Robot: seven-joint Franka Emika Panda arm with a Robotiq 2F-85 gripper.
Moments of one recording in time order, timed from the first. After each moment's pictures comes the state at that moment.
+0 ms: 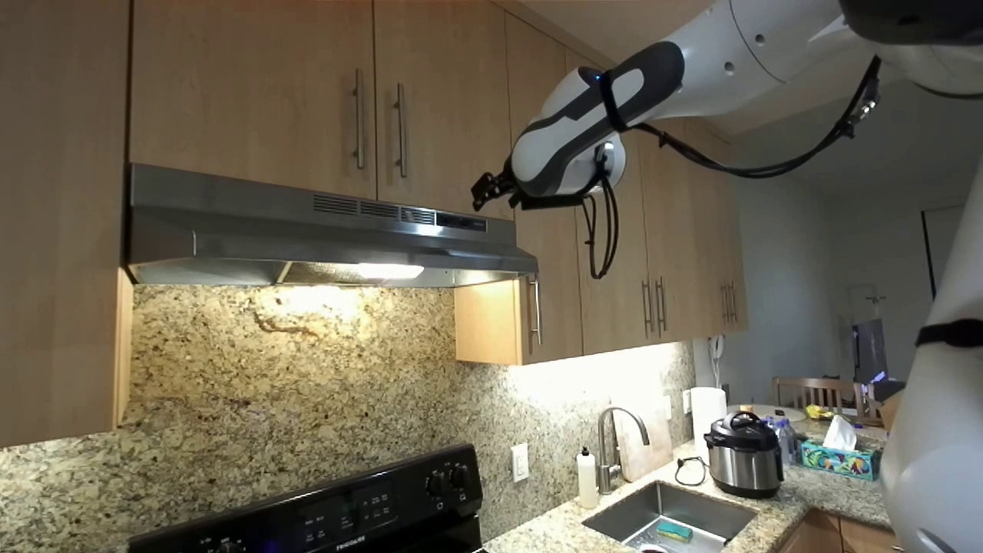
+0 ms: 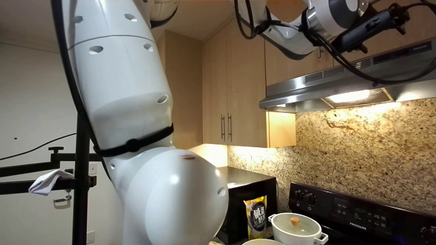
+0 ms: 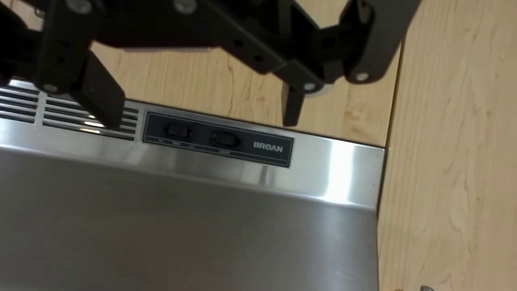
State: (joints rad) arm 0.00 -0.31 -0.21 -2.03 -0.20 3.00 -0.03
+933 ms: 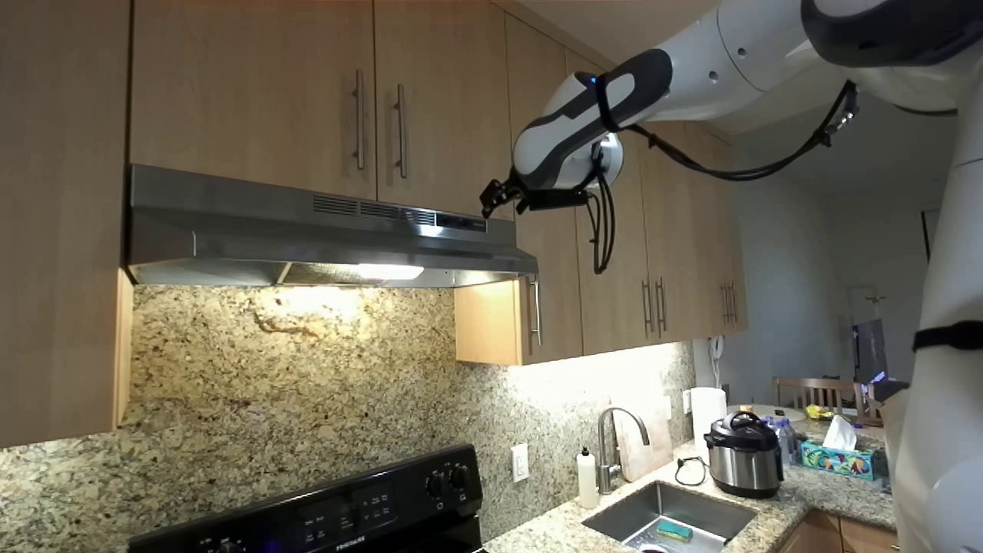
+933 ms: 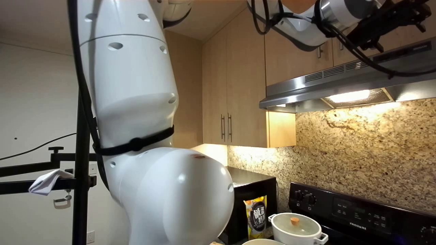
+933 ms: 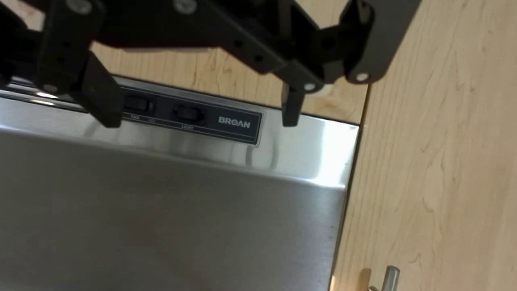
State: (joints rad) arm 0.12 -0.25 -0.36 -1.92 -0.18 2.87 -0.09
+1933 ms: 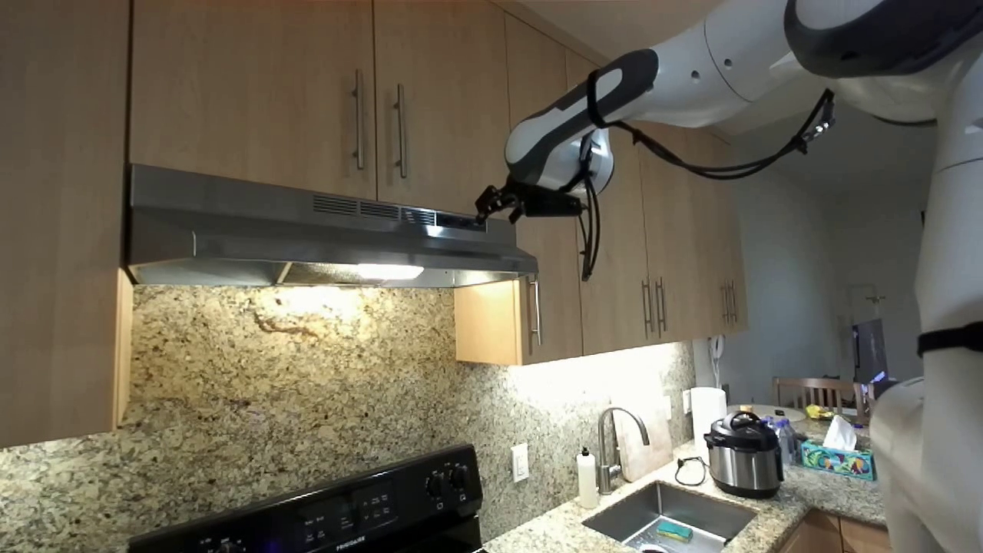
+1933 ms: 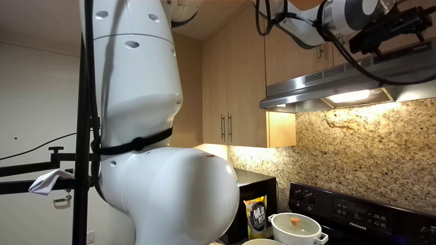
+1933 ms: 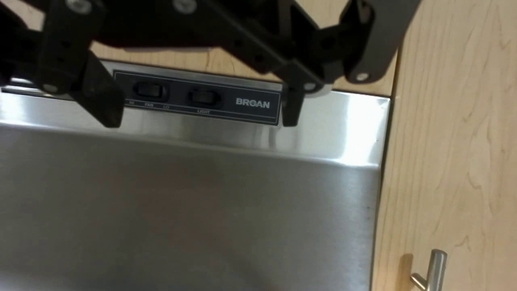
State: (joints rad) arm 0.28 -0.21 -0.49 -1.89 0.04 2.86 -0.28
